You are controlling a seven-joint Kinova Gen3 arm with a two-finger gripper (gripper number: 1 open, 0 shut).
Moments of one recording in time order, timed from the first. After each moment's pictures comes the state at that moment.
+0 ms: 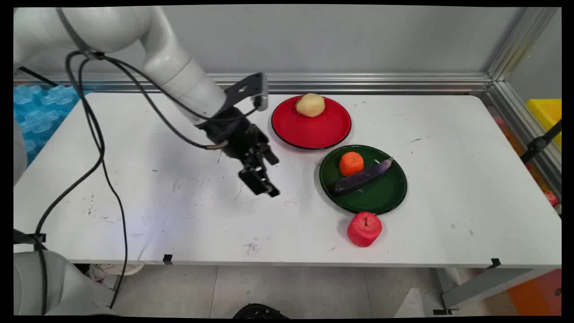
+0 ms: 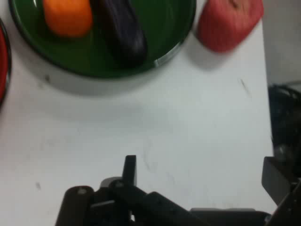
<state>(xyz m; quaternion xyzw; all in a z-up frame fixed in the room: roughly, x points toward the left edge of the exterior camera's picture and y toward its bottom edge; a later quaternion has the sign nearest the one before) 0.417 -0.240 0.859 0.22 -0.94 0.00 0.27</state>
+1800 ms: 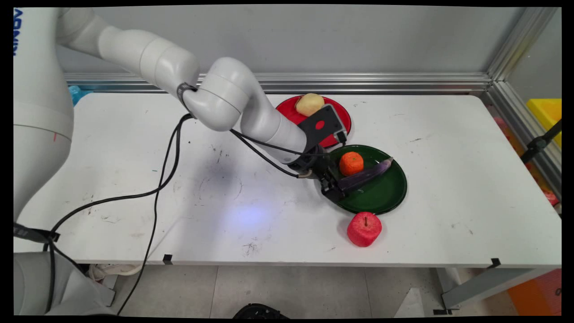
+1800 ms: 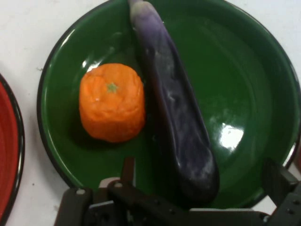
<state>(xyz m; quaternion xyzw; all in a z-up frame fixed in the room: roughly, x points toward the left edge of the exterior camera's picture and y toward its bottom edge) 0.295 -0.278 0.764 0.30 -0.90 0.10 0.29</state>
